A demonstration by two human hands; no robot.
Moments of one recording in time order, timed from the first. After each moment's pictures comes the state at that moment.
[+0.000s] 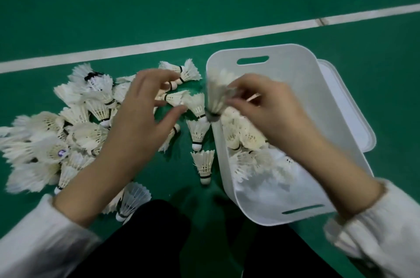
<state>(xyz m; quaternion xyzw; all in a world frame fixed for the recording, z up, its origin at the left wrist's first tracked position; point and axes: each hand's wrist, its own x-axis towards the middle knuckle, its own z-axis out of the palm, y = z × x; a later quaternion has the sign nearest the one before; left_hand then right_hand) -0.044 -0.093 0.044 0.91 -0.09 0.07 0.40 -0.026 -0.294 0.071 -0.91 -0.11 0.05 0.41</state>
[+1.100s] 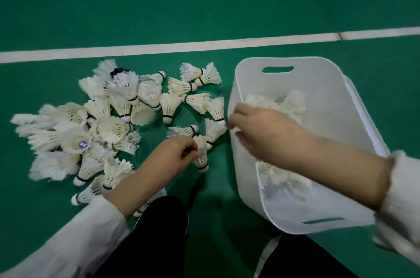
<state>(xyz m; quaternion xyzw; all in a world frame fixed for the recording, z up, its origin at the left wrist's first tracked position) -0.063 -0.066 -0.044 0.92 -0.09 -0.15 0.34 -0.028 -0.257 0.062 -0.94 -0.29 0.15 0.01</state>
